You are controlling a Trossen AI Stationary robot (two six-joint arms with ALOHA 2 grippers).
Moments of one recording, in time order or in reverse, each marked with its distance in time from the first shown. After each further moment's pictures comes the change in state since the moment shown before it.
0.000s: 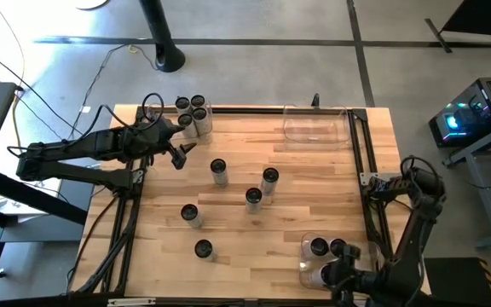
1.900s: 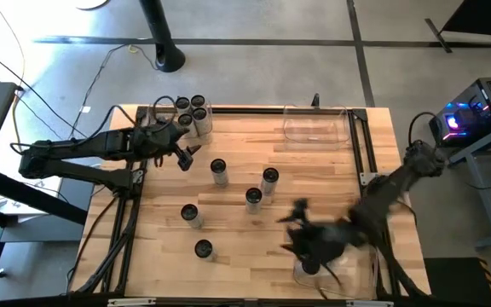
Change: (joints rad) left arm 0.000 0.086 0.000 0.008 -0.001 -0.008; right arm -0.492 -0.229 -0.035 0.405 -0.043 -1.222
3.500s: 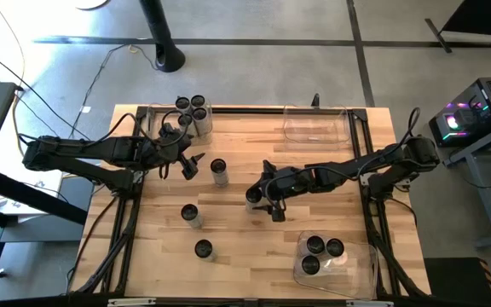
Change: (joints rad) left arm -0.142 0.064 0.000 0.000 -0.134 0.007; right arm -0.501 -0.001 -0.486 0.696 -0.499 -0.179
